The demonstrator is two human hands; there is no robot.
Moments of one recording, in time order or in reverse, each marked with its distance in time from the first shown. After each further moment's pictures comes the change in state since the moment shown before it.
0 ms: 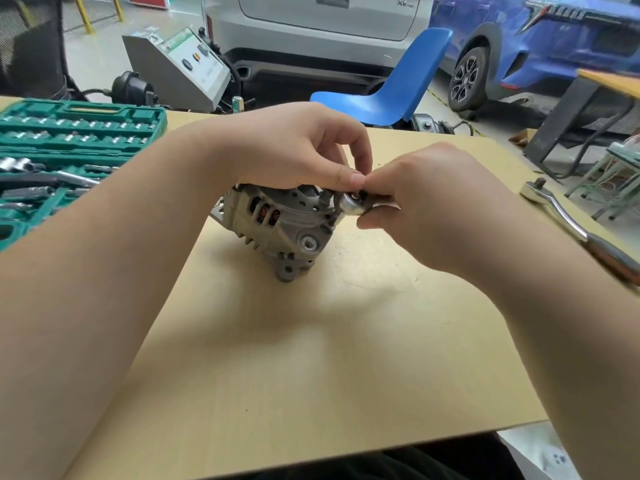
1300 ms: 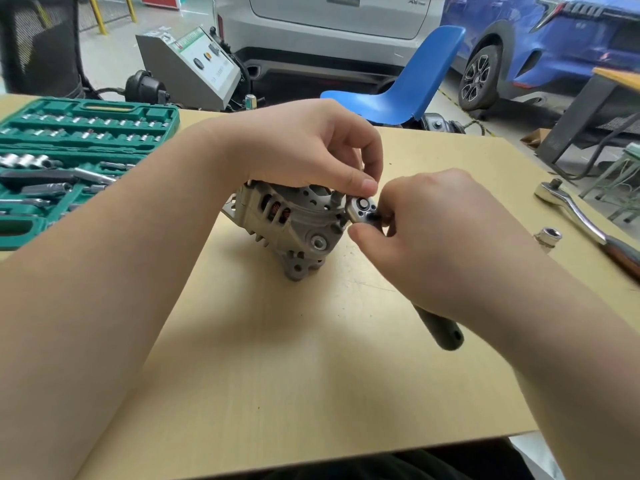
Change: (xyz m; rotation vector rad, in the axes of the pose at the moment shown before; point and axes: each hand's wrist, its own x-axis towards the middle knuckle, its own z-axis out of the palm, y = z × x) left_hand -0.003 -0.001 -0.003 -0.039 -0.019 0.035; right_hand -0.021 -0.028 0.014 0.111 0.105 0.084
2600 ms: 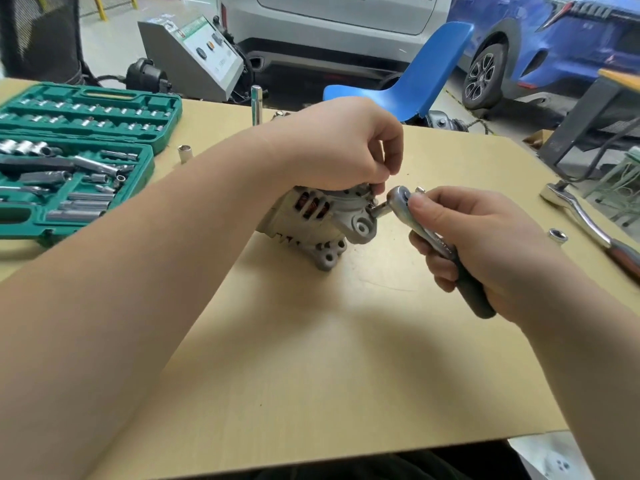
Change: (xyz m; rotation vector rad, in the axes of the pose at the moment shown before) left_hand 0.023 0.013 0.022 0.137 0.199 -0.153; right_hand 0.005 0.069 0.034 1.165 -0.178 0.323
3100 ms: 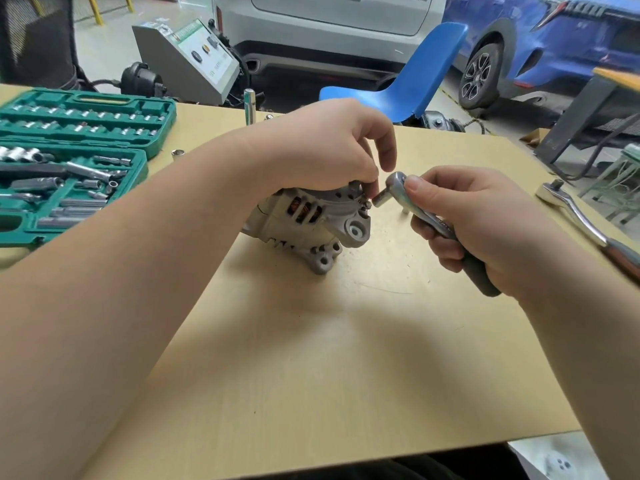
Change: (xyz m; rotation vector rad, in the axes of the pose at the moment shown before) left_hand -0.004 0.004 -0.004 -0.084 -0.024 -0.083; right_hand 0.019 -0.013 -0.010 -0.078 0.011 -0.001
